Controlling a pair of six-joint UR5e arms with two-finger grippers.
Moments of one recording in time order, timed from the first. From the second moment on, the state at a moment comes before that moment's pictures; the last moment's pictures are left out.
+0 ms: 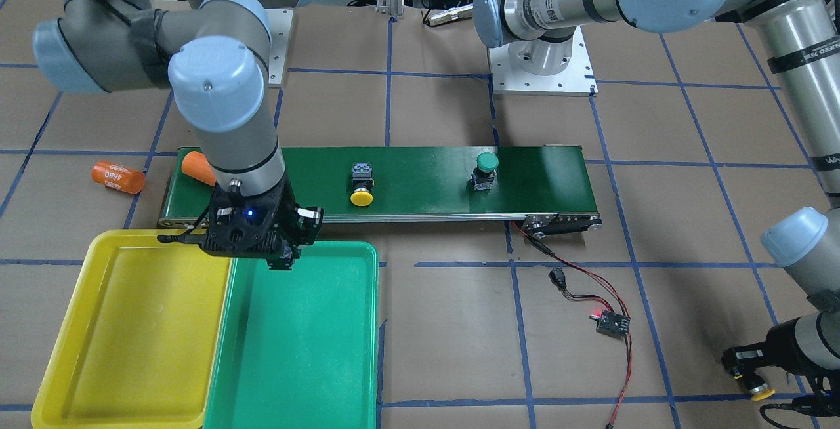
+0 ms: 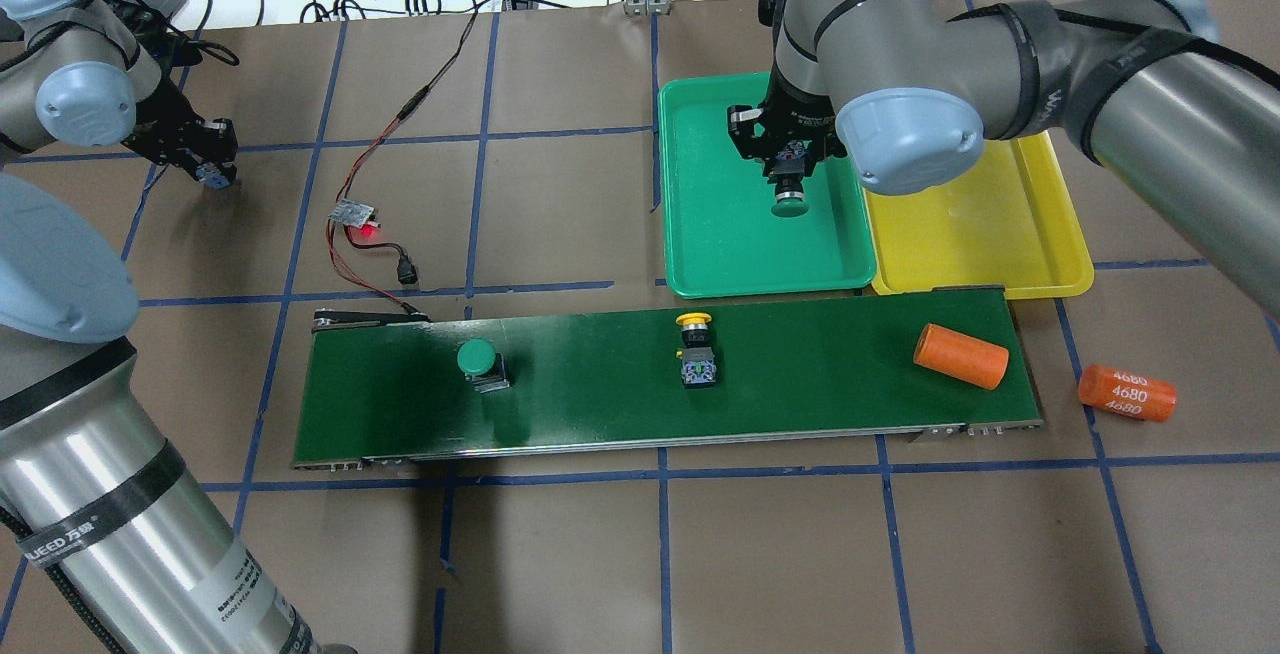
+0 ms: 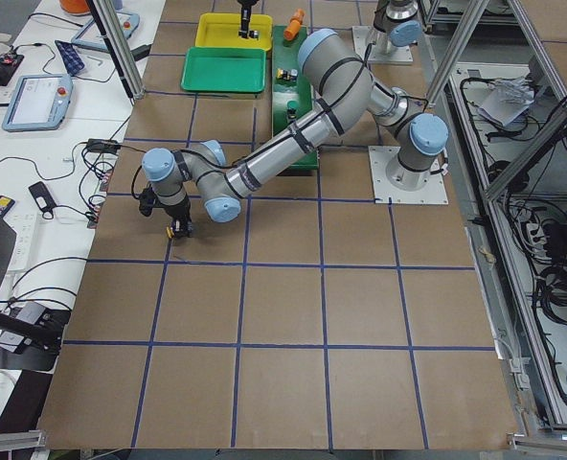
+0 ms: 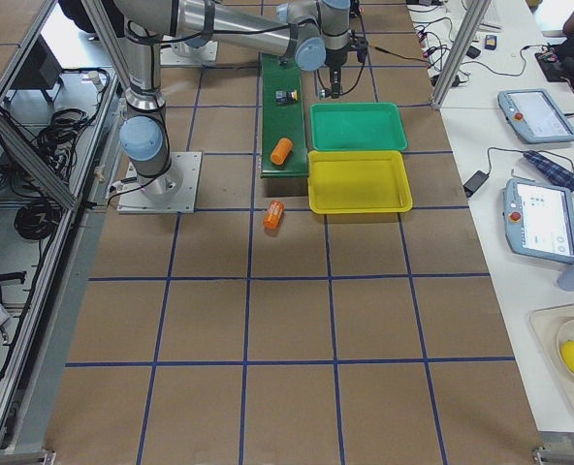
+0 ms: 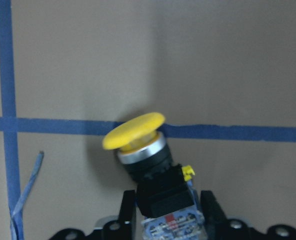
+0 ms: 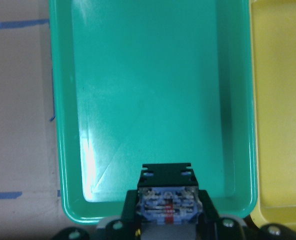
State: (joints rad) left arm -1.11 -2.38 -1.19 -1.14 1.62 0.42; right arm 1.73 -1.24 1.59 -2.05 -1.58 0.20
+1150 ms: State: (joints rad) left arm -1.42 -1.67 -1.88 -1.26 1.51 0.12; right arm 1.71 -1.26 1.61 -2.00 -1.60 0.21
